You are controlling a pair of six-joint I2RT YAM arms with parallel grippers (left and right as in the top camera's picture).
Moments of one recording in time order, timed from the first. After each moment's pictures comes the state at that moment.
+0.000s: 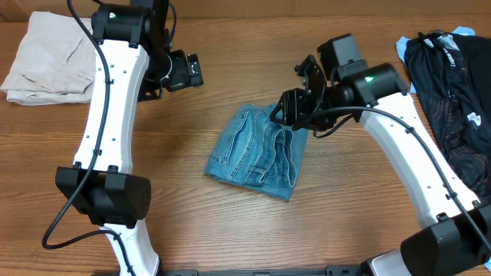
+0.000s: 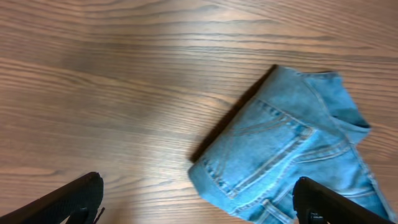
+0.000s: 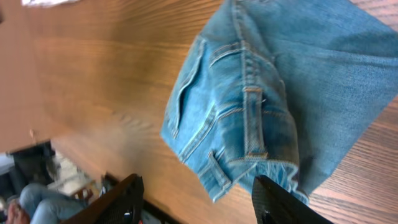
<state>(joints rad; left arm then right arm) -0.14 2.03 2.23 -1.62 0.09 -0.39 0.34 1.67 1.55 -1.10 -0.51 0.40</state>
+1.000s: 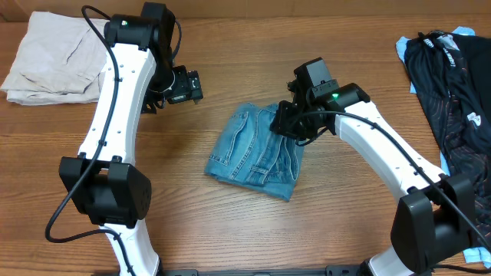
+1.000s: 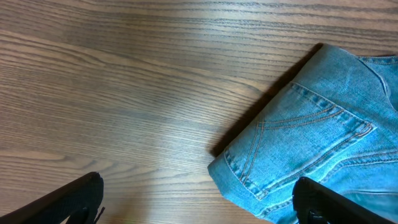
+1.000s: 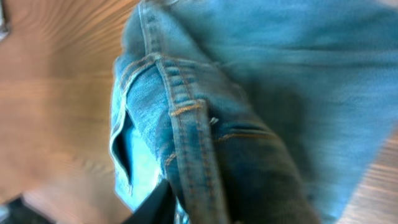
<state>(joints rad) -0.14 2.03 2.07 -1.57 0.06 -0.39 0.39 1.75 1.35 -0.82 -0.39 0.60</state>
